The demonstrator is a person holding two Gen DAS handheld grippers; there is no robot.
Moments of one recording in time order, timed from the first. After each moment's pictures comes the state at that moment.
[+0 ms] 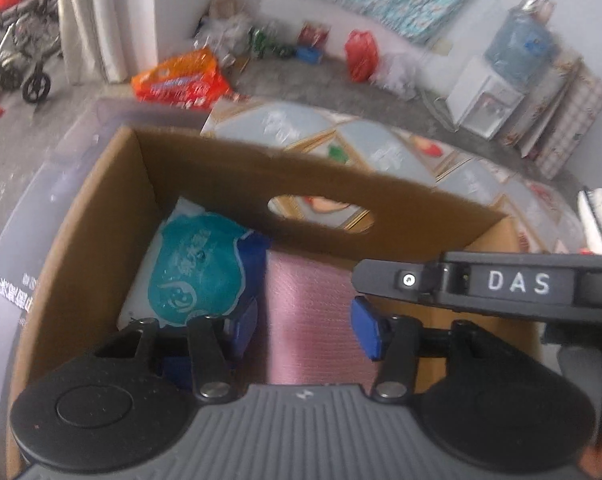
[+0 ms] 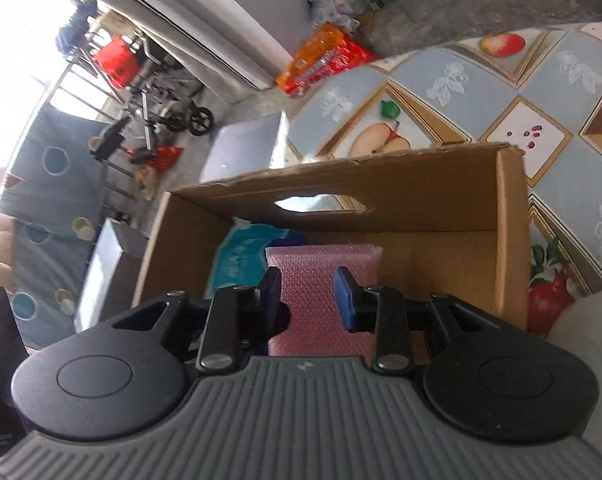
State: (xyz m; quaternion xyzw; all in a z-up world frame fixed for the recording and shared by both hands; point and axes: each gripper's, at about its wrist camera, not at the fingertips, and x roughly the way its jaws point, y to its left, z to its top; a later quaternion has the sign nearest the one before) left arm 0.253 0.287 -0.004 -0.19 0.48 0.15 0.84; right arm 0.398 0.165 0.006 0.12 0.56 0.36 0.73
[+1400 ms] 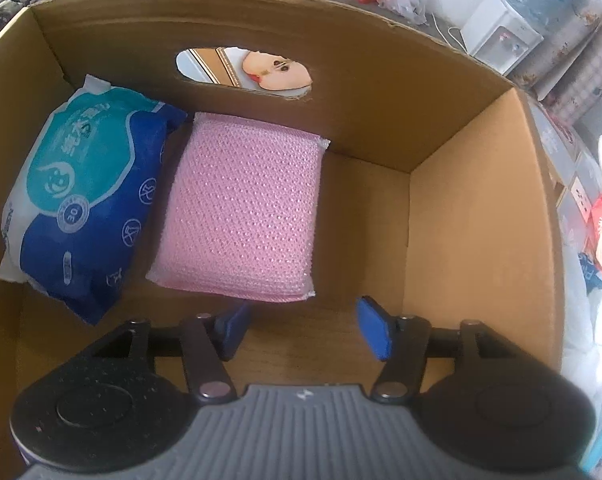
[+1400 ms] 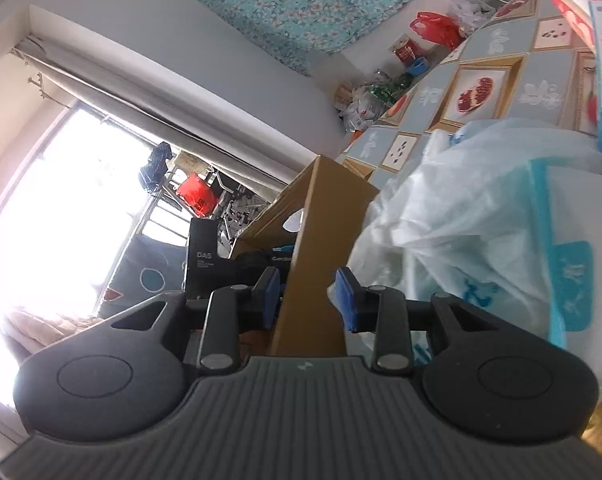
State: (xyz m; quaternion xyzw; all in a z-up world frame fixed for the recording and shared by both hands) left arm 0.284 0.217 -0.059 -0.21 0.57 0.14 0.78; right arm 0.281 -0.132 -0.021 0.35 0.41 0.39 0.75
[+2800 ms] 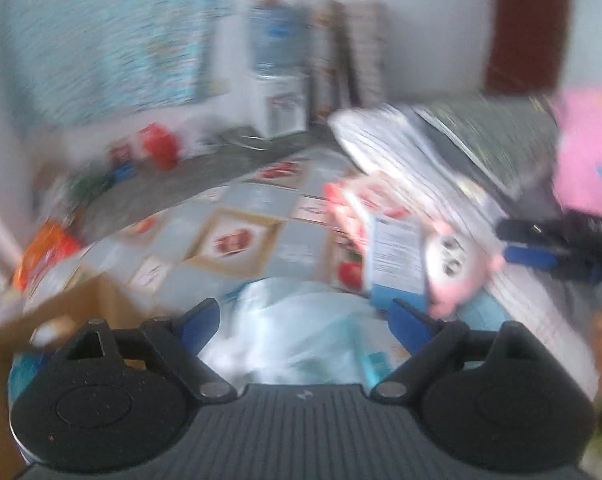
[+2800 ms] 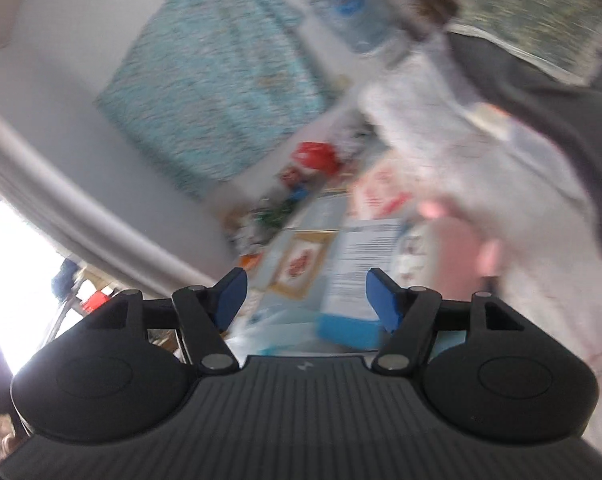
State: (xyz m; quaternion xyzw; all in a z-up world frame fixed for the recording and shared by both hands) left arm 0.249 -0.062 0.087 0.09 0.41 -0.08 0.90; right arm 0.295 -0.335 -0.001 0.37 0.33 0.16 0.85
